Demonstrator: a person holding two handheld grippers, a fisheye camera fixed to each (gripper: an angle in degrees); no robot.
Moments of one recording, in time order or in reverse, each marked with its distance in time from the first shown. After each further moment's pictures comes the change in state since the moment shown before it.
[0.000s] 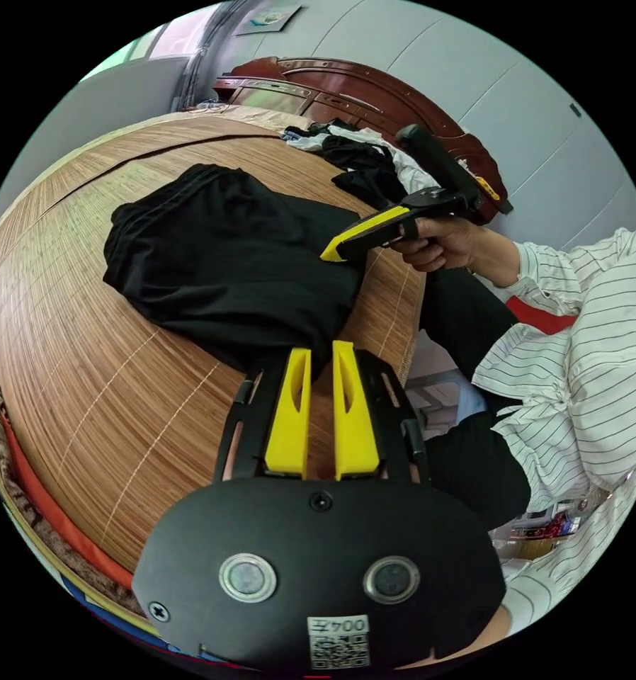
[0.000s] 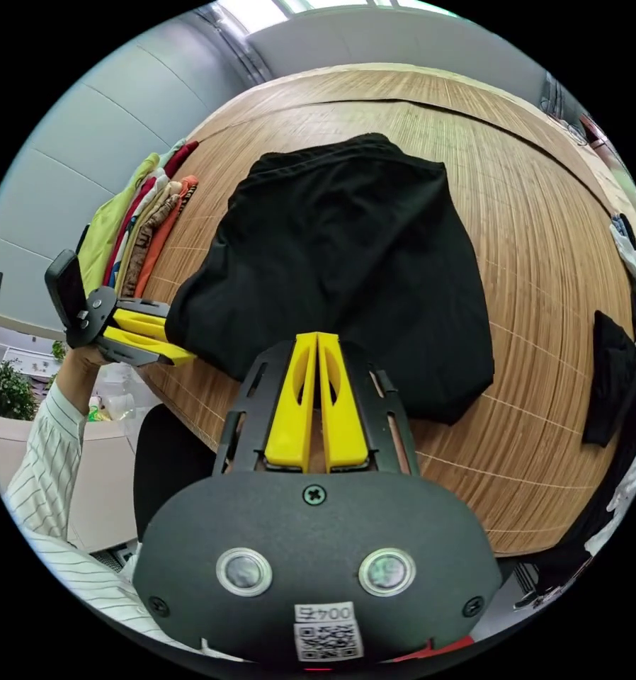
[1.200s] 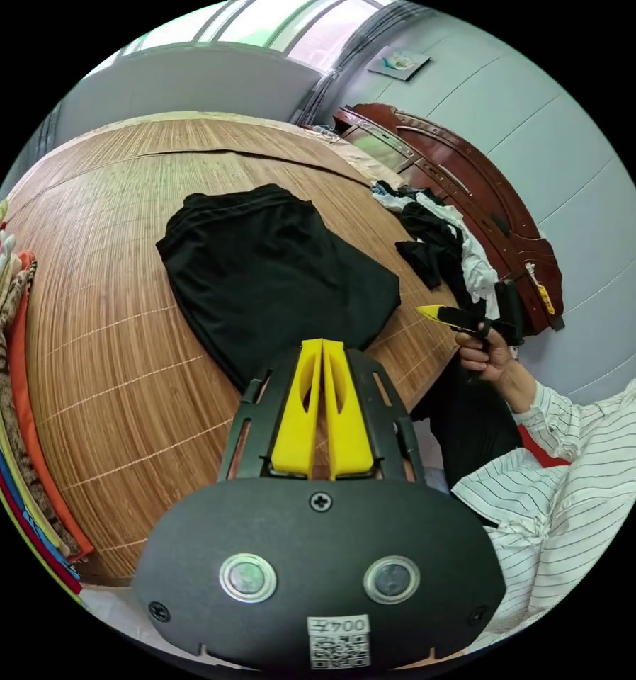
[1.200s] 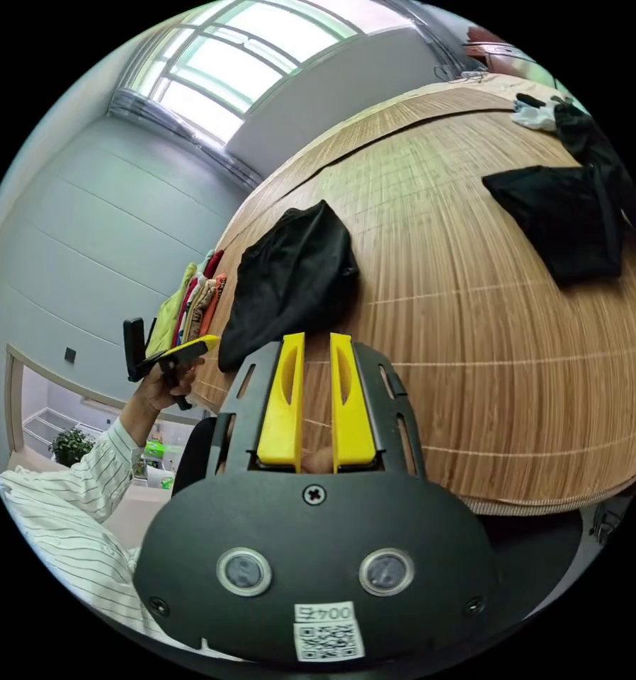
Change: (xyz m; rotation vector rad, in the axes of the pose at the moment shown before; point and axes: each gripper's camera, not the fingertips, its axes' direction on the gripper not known) left arm 0.076 -0.040 0.070 0.142 -0.177 -0.418; right arm 0.183 0.175 -0.005 0.346 -0.342 0.230
